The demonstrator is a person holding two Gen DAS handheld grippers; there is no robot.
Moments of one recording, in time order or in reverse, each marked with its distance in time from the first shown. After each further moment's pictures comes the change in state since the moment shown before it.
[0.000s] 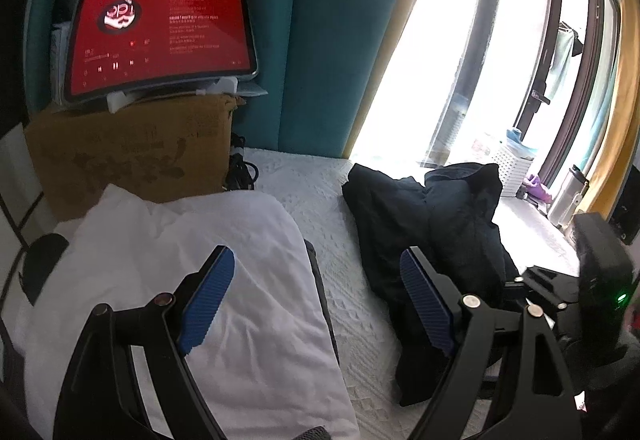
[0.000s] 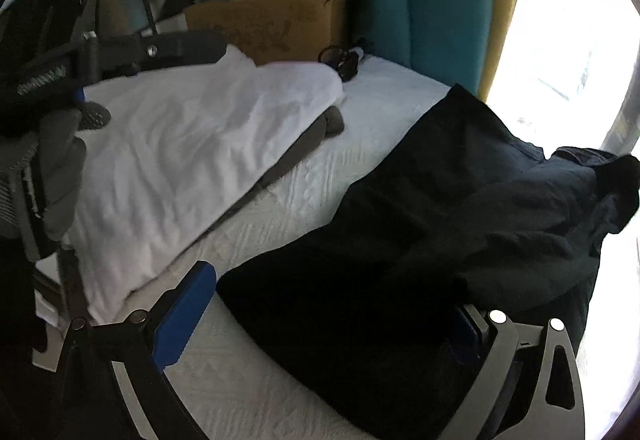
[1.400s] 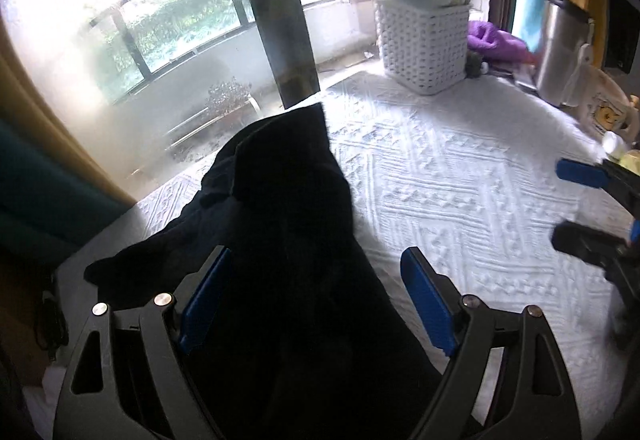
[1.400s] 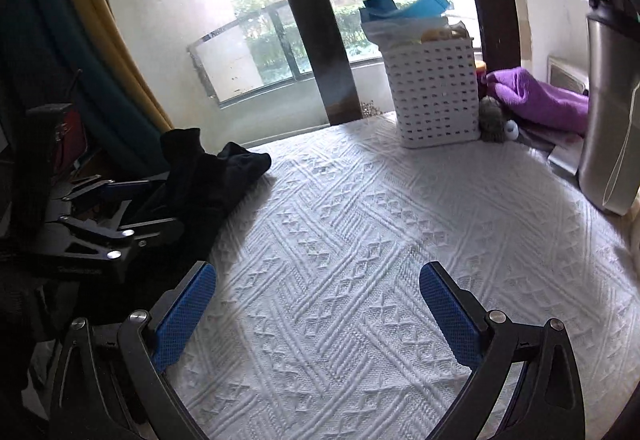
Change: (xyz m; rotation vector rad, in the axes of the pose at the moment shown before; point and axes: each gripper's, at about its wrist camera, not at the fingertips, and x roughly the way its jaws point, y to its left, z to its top) left arm 0.223 -0.286 0.033 0.521 0.326 -0.040; right arm -0.118 -0.295 -0.135 0.577 -0.269 -0.264
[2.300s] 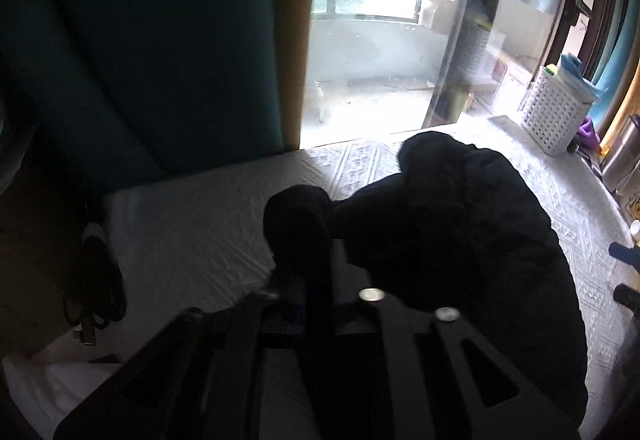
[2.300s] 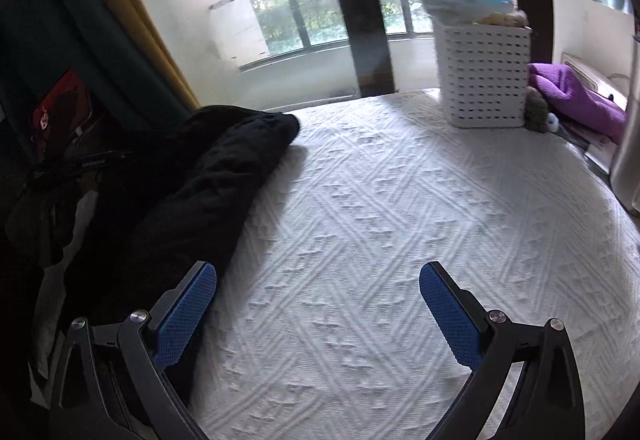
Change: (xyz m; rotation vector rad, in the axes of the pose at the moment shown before) left arm -0.008 0.214 -0.063 -0.322 -0.026 0.005; right arm 0.026 0.062 -0.002 -0.073 0.108 0.000
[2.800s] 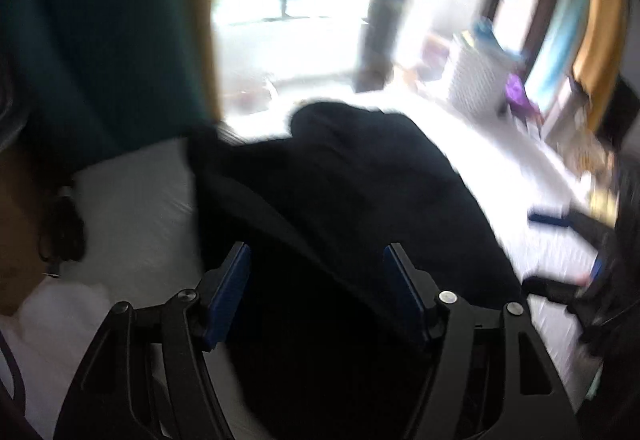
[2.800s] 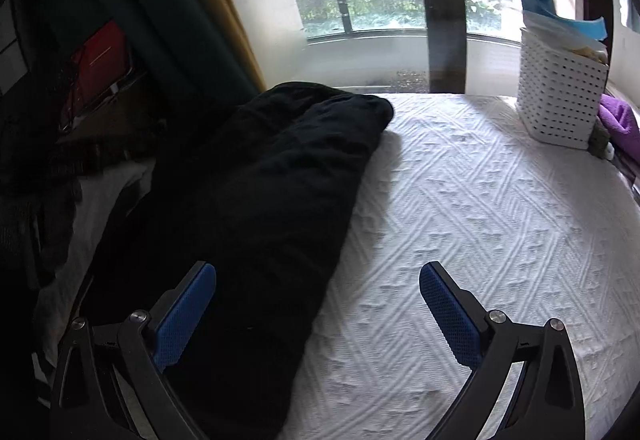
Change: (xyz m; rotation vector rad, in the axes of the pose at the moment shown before) left arm -0.054 -0.068 -0.056 0.117 0.014 -0.115; right arm 0.017 0.073 -0.005 -0.106 0.054 0.063
